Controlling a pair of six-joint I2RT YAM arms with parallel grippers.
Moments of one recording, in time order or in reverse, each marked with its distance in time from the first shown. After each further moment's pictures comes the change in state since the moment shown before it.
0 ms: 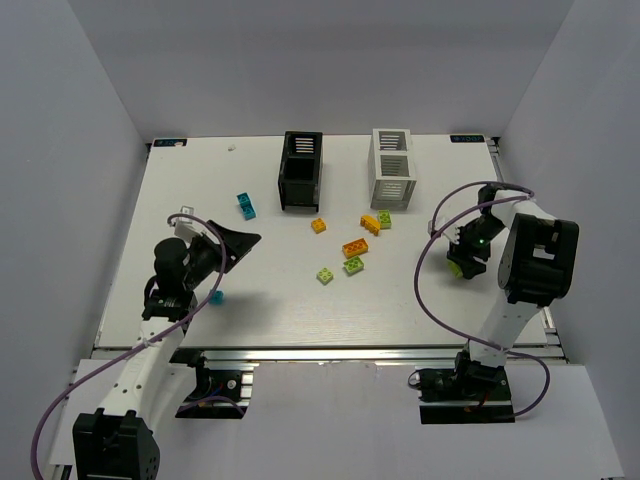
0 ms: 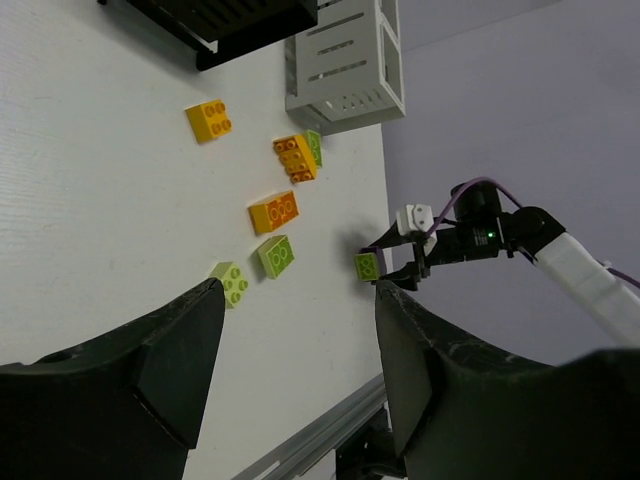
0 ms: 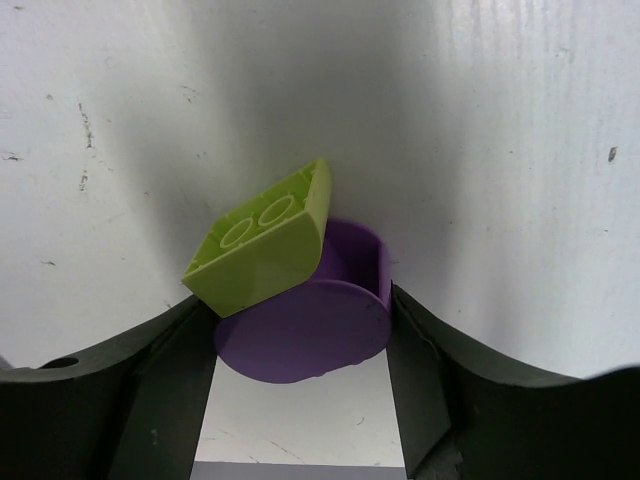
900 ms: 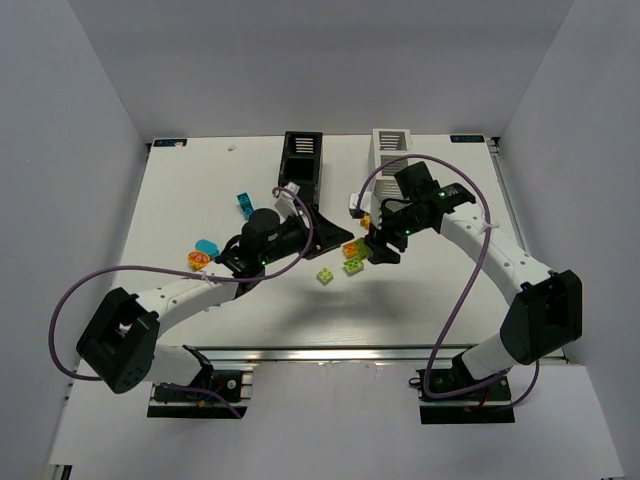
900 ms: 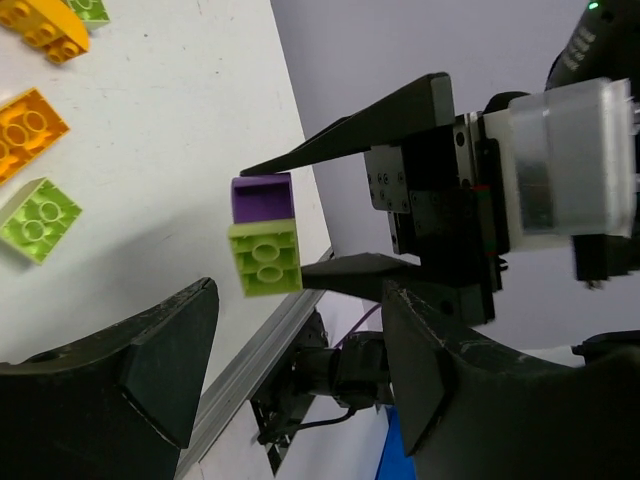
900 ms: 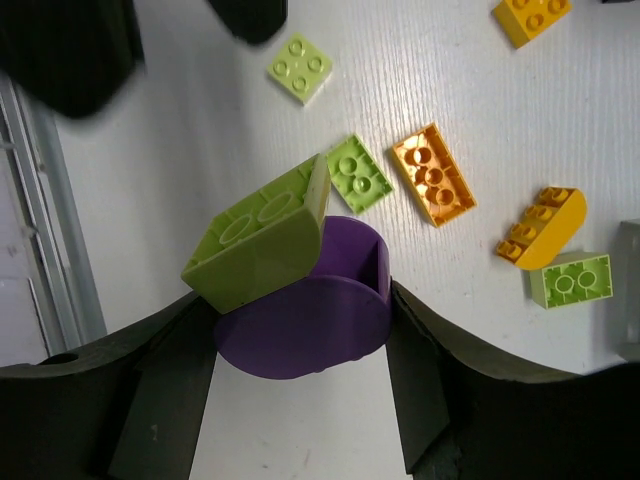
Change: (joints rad) left arm -0.603 0.566 0.320 0.306 -0.143 -0.116; right arm 0.623 -0.384 0.035 0.125 -0.351 0.632
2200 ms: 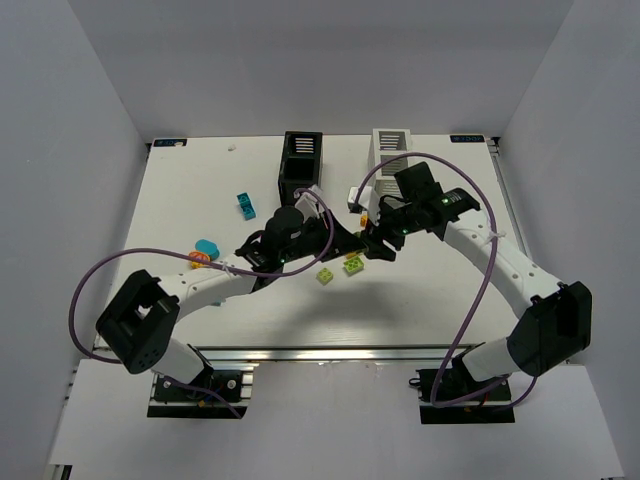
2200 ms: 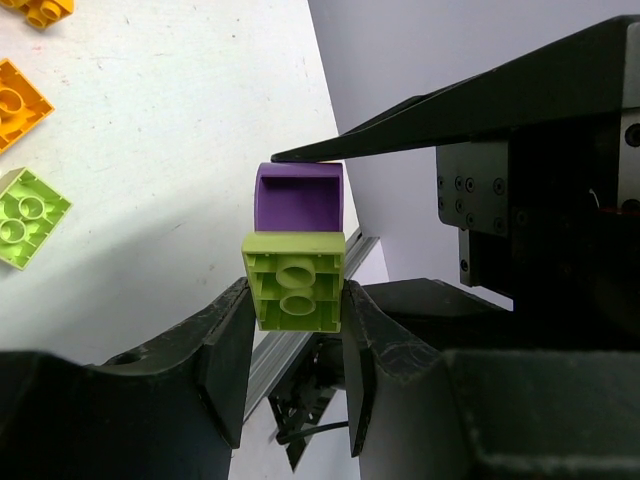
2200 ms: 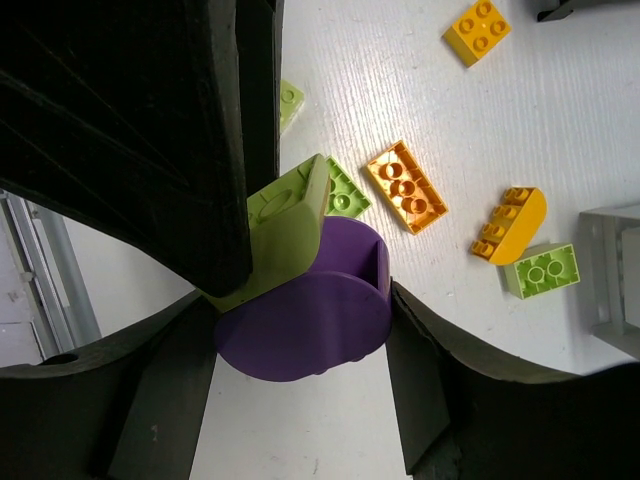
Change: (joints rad) left arm -0.093 0.146 0.113 -0.048 -0.051 0.051; right arm 0.061 -0.064 -0.015 0.105 0.059 0.164
